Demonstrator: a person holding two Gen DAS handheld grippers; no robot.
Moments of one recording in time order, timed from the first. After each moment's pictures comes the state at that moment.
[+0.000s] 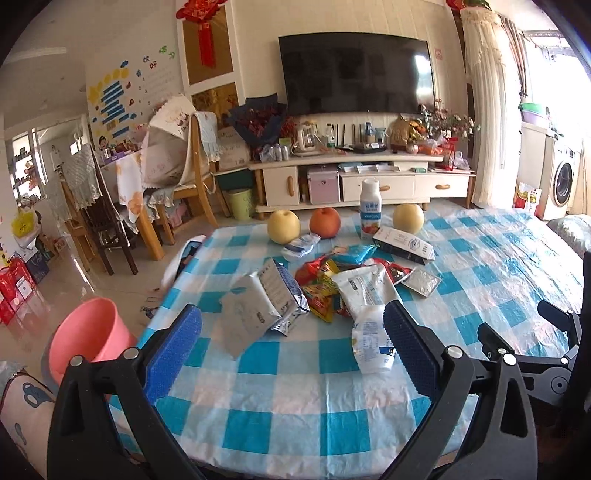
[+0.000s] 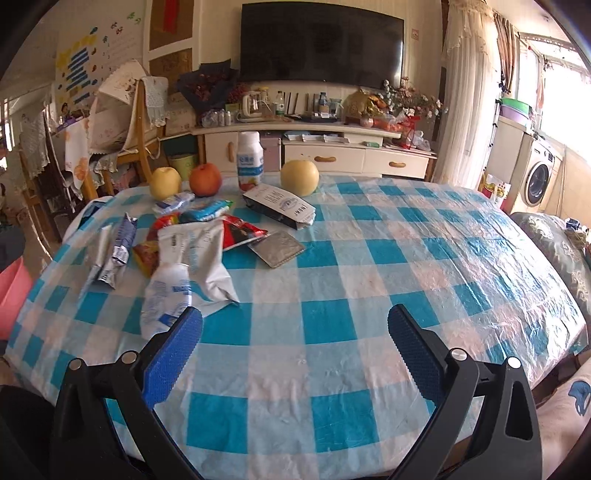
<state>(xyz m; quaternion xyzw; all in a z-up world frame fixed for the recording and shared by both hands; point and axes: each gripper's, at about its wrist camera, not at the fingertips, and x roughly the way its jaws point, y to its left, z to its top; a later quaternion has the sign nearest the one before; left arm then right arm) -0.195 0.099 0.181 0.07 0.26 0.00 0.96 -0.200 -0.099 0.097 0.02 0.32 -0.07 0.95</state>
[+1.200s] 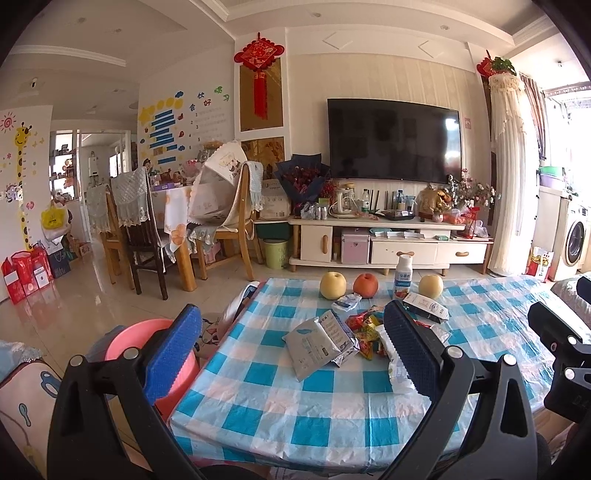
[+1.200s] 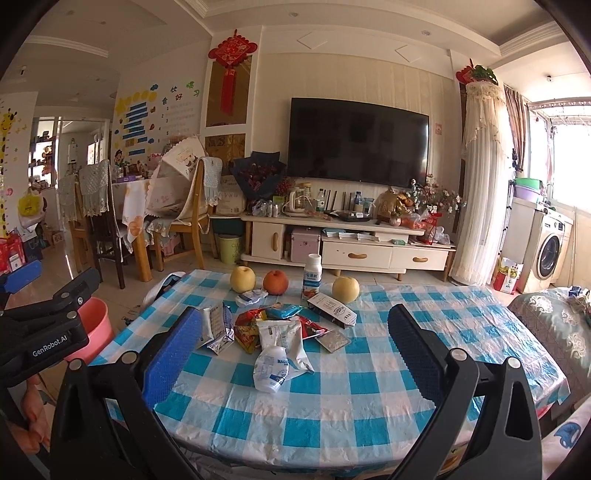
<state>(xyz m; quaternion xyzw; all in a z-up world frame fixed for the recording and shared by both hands) -0.286 0.180 0.248 0.02 0.16 0.04 0.99 -0.325 -0.015 0.239 -0.01 0.16 -0.01 0.99</state>
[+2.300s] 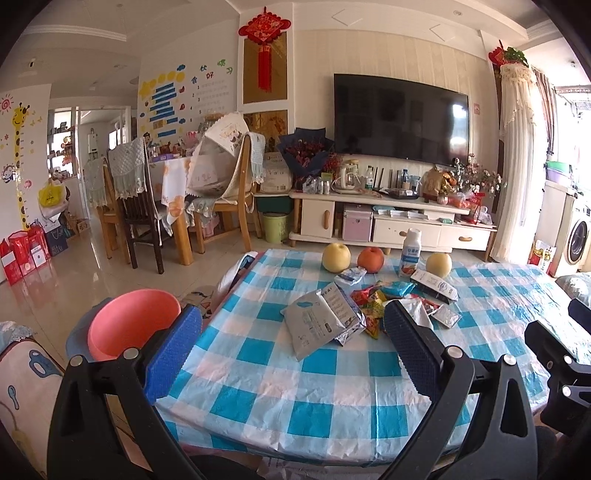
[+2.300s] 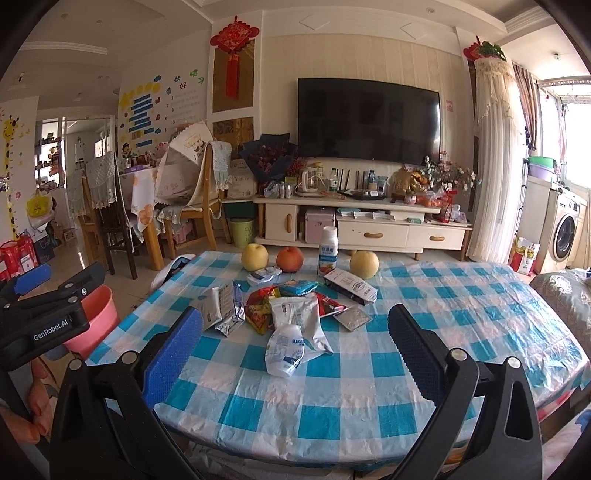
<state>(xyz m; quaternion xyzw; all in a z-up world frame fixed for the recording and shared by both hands) -0.249 0.185 0.206 0.00 0.21 0.04 0.98 -0.293 -0.021 0.193 0.01 0.20 0.02 0.98</state>
